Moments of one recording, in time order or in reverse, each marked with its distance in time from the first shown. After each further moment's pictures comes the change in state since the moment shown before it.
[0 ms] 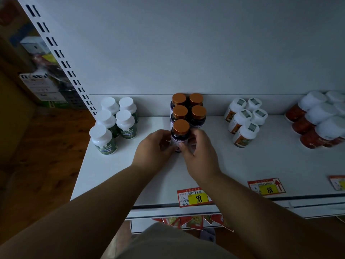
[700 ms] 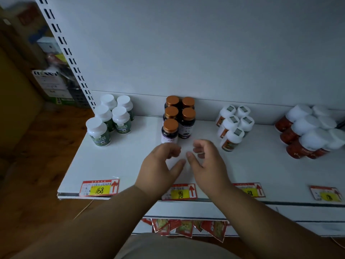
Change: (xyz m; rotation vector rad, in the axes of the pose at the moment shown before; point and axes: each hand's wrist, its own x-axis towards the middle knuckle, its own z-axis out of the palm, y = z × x) left_hand -0.067 0.046 0.033 -0.065 0.151 0.146; right_hand -0.030 0.023 -0.060 0.026 -0.095 -0.010
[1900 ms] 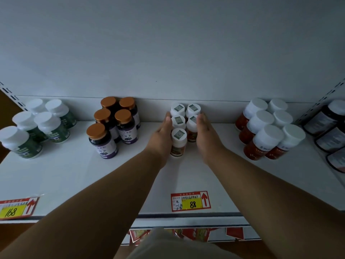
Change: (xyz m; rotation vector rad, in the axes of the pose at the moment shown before) left_hand 0.119 0.087 0.157 -0.836 -0.111 -0.580; right_hand 0.117 0.109 -0.108 0.410 0.018 0.260
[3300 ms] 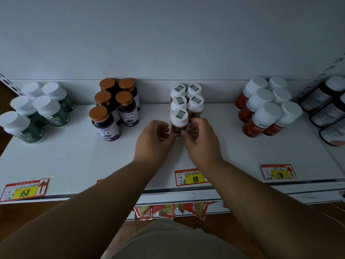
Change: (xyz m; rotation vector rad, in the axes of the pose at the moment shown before) left_hand -0.061 -0.022 -0.034 0.711 0.183 0.272; right_hand -0.079 0.020 0.008 -0.444 0.109 -0.229
